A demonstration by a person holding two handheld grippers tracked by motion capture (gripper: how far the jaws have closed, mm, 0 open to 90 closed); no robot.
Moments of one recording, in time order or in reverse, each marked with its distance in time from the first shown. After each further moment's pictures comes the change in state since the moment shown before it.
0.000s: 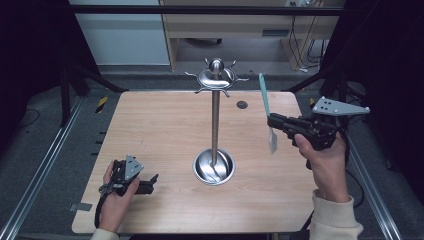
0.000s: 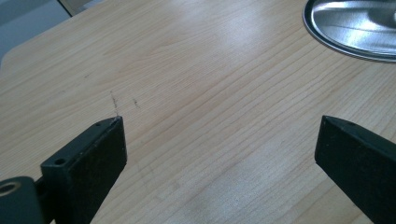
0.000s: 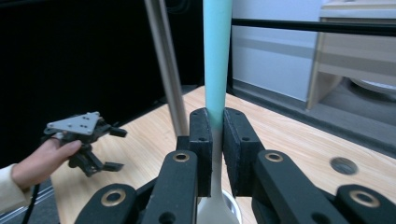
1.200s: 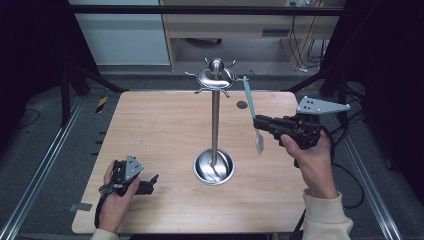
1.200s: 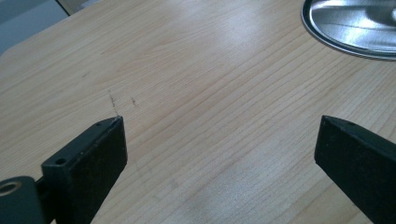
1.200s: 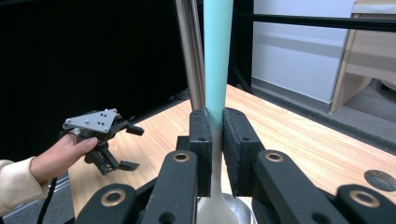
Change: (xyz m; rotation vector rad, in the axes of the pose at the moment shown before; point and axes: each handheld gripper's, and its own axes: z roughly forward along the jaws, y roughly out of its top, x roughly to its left) left arm -0.001 0.000 0.000 0.004 -0.007 0.003; right arm 0.009 0.000 0.026 0.019 0.082 -0.014
